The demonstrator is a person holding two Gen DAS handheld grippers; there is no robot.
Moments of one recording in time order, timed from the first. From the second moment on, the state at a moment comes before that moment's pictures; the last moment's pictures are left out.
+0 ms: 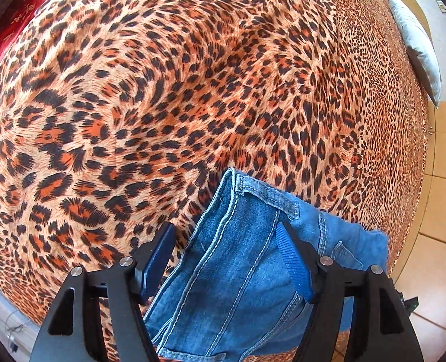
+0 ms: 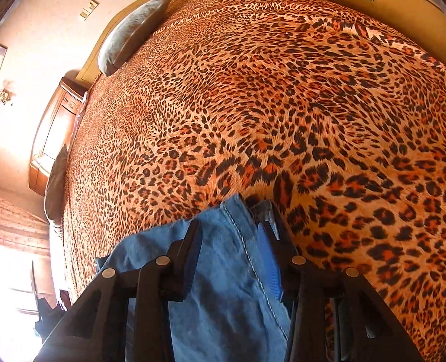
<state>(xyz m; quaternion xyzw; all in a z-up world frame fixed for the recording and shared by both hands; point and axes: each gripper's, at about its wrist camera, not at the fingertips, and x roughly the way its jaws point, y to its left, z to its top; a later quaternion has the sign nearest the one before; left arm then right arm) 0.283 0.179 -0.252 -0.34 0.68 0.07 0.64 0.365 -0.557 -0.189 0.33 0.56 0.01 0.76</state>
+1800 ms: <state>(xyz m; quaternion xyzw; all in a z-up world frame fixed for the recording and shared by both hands) 0.294 0.156 -0.253 -0.22 0.72 0.03 0.66 0.457 -0.206 -0.183 -0.15 0.63 0.29 0.70</state>
